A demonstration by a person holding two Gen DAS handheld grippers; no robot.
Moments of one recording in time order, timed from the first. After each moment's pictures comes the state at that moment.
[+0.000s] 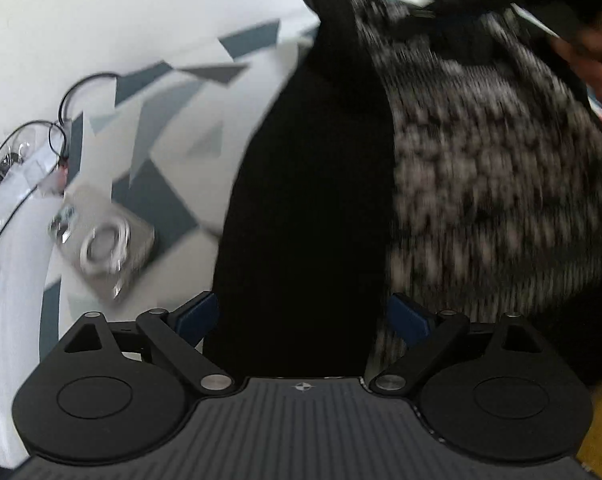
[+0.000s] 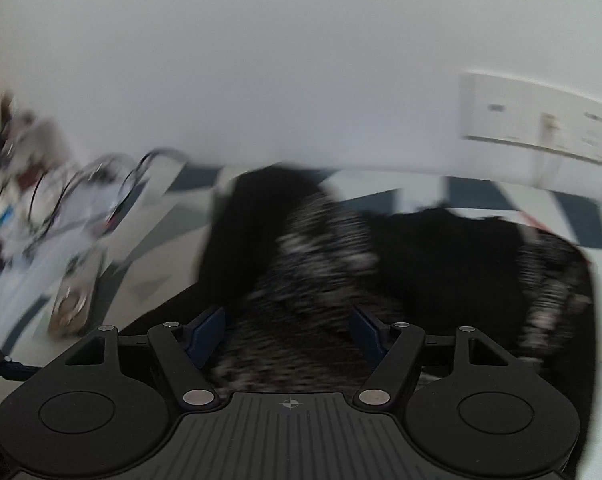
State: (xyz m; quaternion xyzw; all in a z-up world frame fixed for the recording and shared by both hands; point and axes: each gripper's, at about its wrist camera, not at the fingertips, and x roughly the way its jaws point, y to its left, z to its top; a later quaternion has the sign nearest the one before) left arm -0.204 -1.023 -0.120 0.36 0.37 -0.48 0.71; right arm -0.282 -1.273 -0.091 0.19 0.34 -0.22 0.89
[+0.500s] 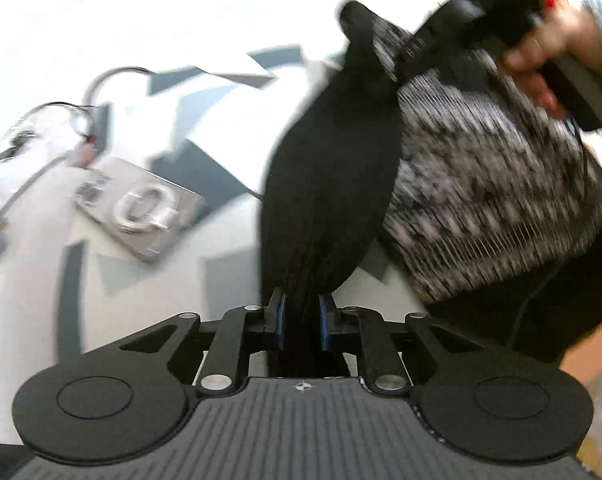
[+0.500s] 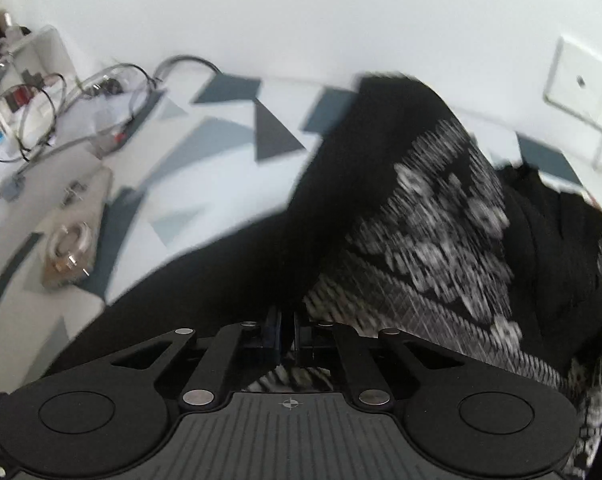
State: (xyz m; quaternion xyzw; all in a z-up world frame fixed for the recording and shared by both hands) left arm -0.161 -0.957 -0.097 0.26 0.35 -0.51 0.74; right arm -0.204 -1.222 -0.102 0.18 0.43 -0.19 0.86
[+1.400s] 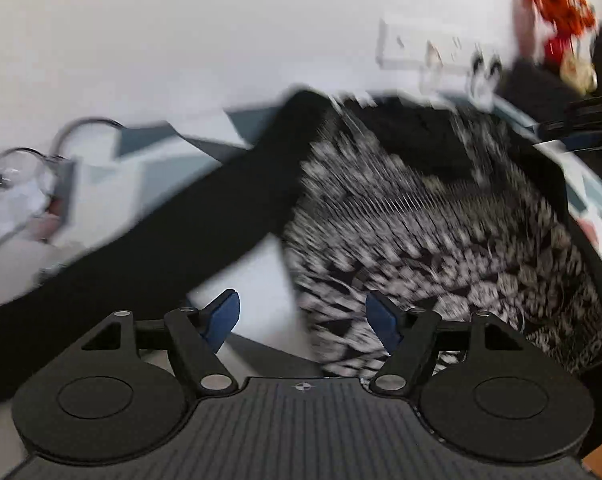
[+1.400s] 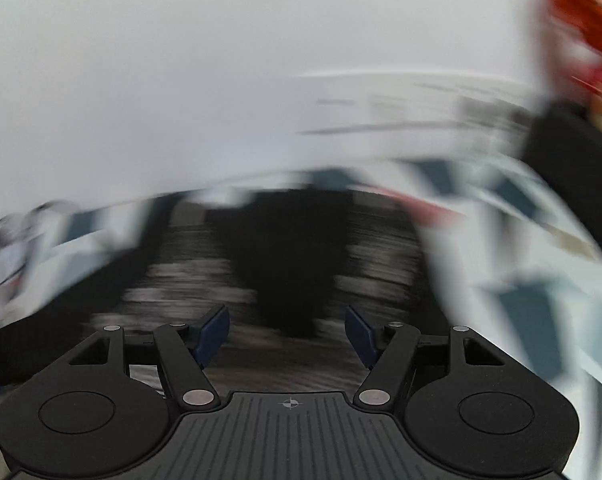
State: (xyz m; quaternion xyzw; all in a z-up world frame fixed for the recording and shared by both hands) left arm -0.172 -1.070 -0.087 0.24 0.35 -0.54 0.73; right arm -0.394 -1.266 -0.053 0.26 0.30 -0.46 0.80
